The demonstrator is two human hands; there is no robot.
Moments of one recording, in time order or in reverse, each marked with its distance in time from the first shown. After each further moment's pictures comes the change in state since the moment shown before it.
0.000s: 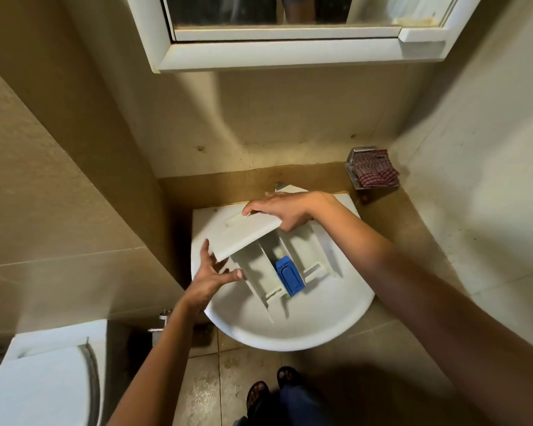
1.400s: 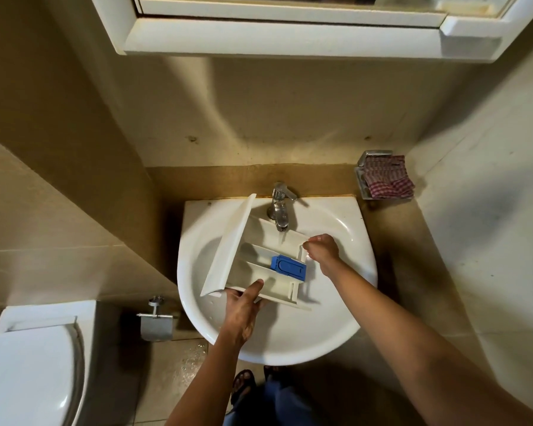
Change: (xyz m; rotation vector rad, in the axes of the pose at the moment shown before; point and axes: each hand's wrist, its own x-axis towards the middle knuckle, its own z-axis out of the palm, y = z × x) left_hand 0.026 -0.065 0.108 -0.684 0.336 -0.231; right_hand 0.046 0.110 0.160 1.293 0.662 0.875
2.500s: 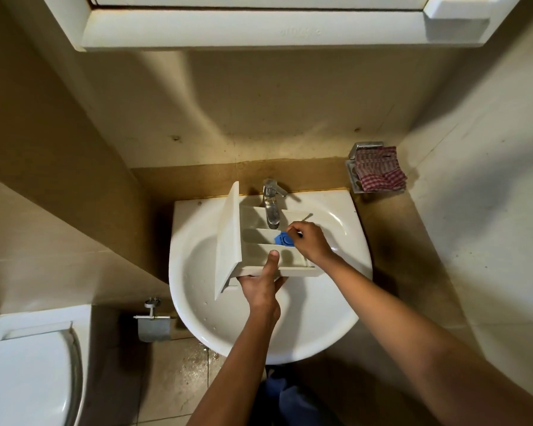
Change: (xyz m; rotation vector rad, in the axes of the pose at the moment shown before) left_hand -0.015 0.006 0.083 -0.083 0.231 0.113; right_hand -0.001 -0.007 -0.002 -0.380 -0.088 -0.590
